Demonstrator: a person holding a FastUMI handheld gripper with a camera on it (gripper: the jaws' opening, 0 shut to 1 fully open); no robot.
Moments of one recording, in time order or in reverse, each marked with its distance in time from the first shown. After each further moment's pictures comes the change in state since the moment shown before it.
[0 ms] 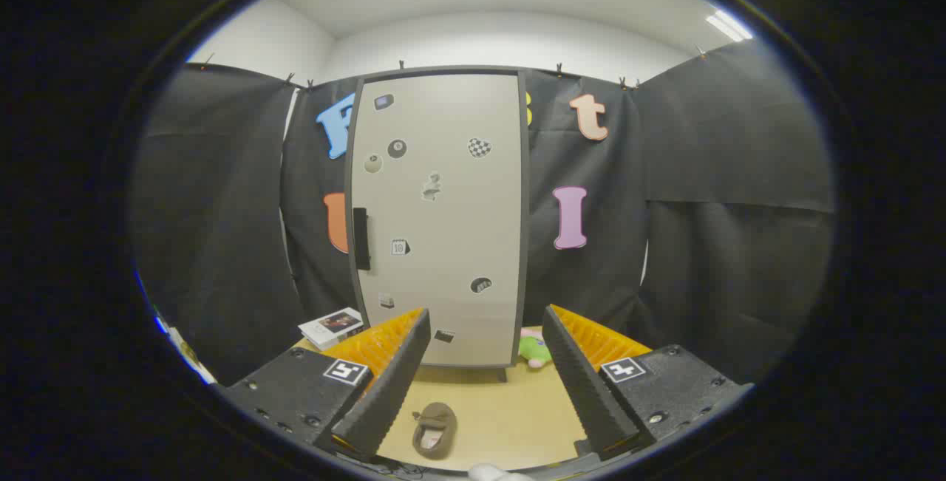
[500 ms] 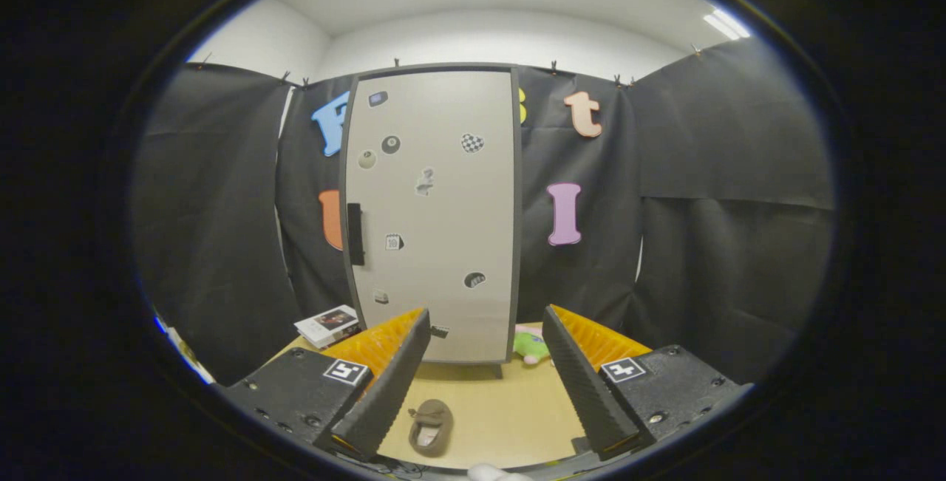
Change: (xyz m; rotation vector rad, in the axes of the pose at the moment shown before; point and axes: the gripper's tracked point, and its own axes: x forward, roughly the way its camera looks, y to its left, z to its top) arm -0.004 -0.008 -0.005 0.005 0.004 -0.026
